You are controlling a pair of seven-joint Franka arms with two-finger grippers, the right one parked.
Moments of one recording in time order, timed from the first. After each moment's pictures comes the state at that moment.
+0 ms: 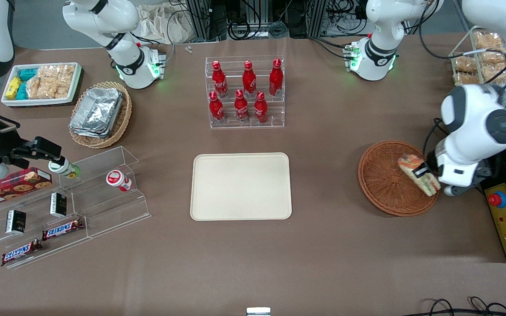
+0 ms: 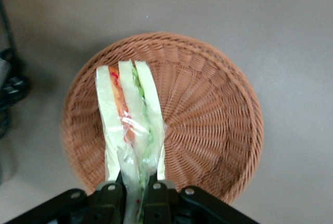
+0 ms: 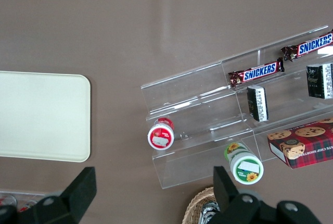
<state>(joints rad) 0.16 0.15 -0.18 -1.98 0.07 2.04 -0.53</state>
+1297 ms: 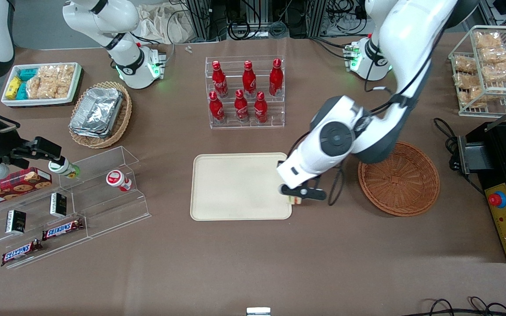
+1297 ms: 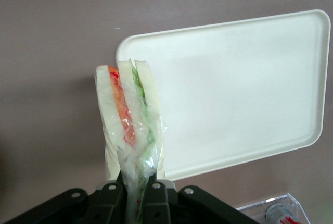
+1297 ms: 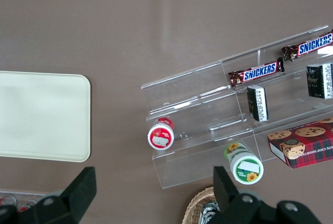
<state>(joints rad) -0.22 0.61 -0.47 -1.48 0.06 2.05 -0.47</state>
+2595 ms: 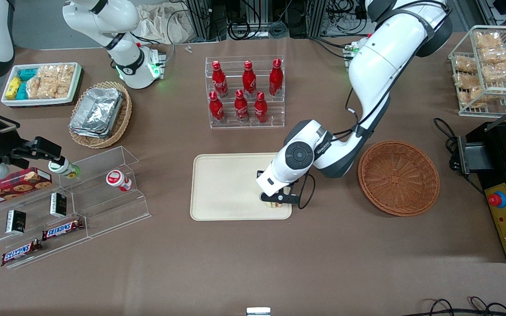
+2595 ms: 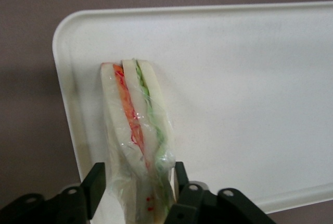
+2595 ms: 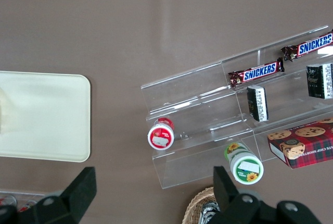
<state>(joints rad) -0.30 0.78 -0.45 -1.47 0.14 2.23 -0.64</state>
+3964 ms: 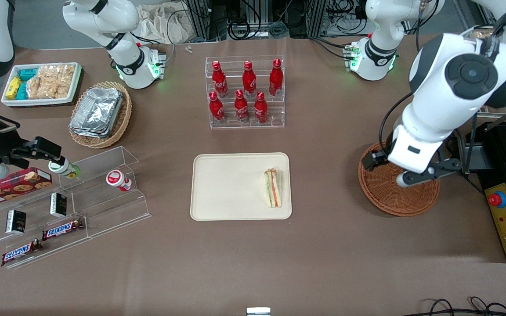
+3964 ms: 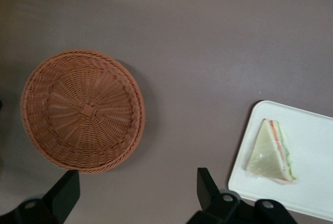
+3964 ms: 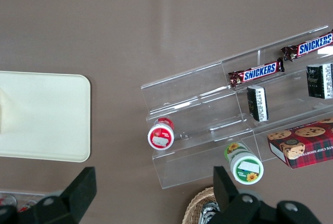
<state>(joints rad) 0.08 0.16 -0.42 -1.61 0.12 1.77 -0.62</state>
